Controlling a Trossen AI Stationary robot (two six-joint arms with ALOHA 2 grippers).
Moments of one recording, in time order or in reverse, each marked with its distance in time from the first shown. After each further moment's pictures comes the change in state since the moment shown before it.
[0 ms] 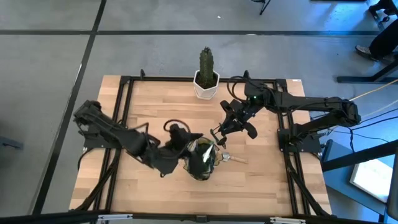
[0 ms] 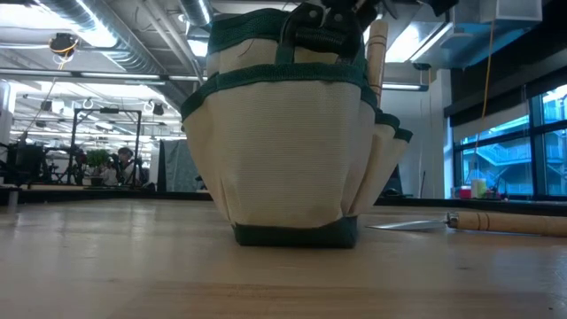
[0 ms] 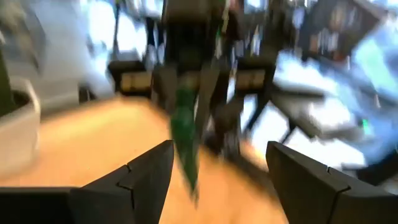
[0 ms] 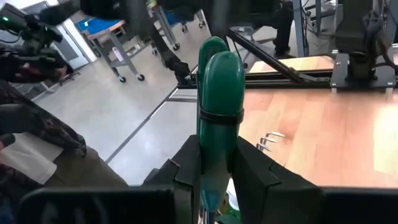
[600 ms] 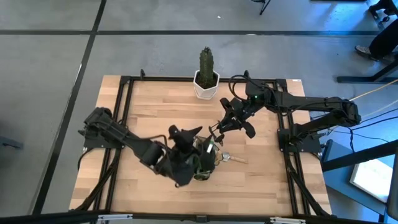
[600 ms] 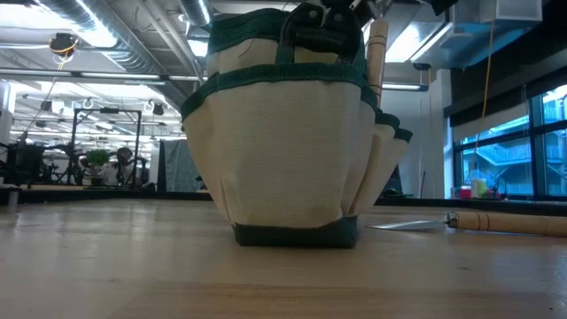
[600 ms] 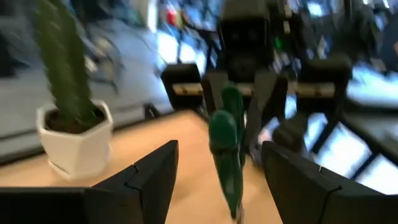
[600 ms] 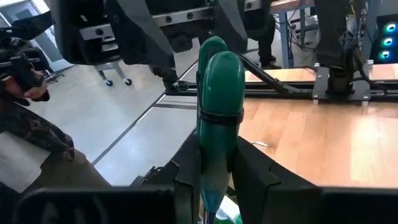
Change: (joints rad) left arm 0.015 0.140 0.170 -0.295 -0.226 -0.149; right arm -0.002 -0.002 0.000 0.032 0.053 -0.018
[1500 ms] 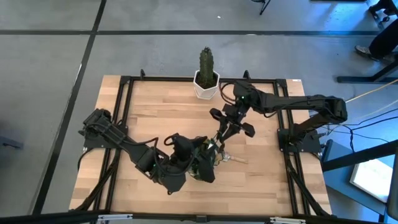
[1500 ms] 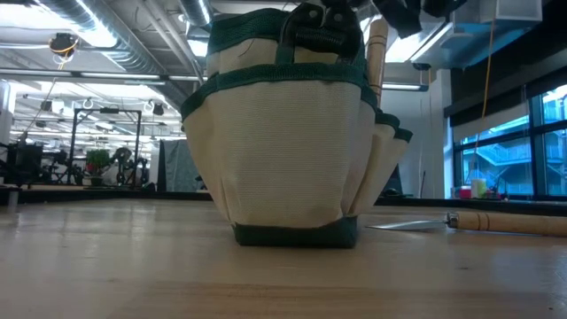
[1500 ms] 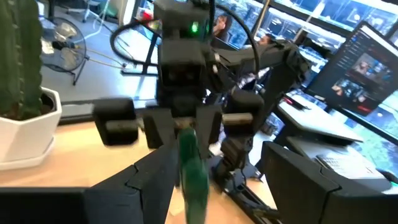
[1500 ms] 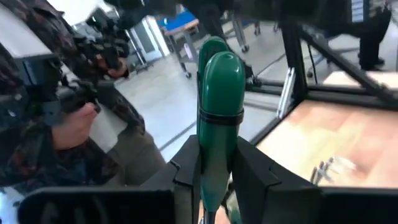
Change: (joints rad) left arm -0.060 0.018 0.005 0.284 -0.015 0.052; right arm -0.009 0.177 0.001 0.202 -0.395 0.002
